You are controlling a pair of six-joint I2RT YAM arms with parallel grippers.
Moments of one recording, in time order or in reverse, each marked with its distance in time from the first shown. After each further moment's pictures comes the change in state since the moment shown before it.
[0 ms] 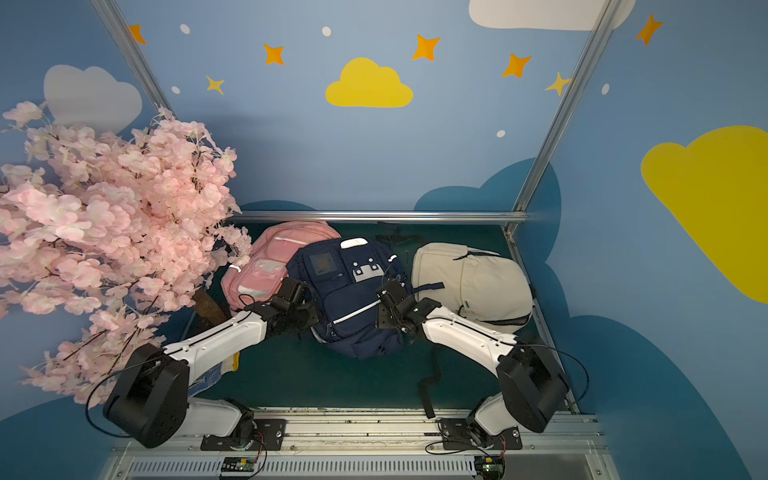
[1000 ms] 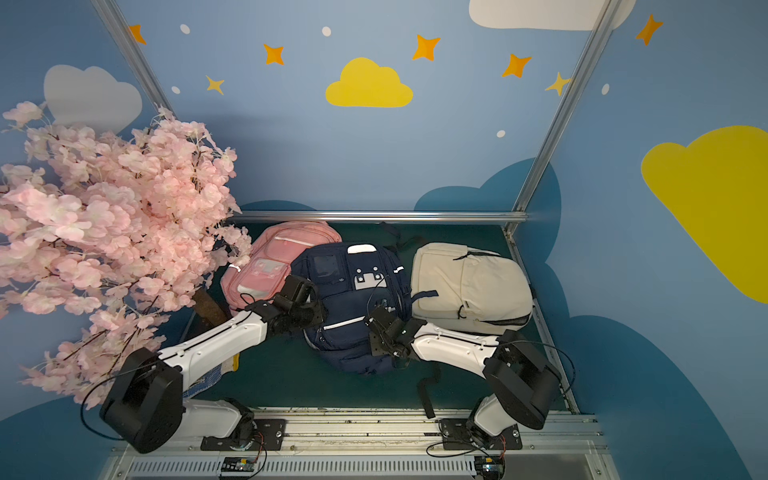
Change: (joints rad) left arm -0.058 -0.011 0.046 -0.022 0.028 0.027; right arm 0.146 -0.003 -0.140 0.066 -0.020 0.034
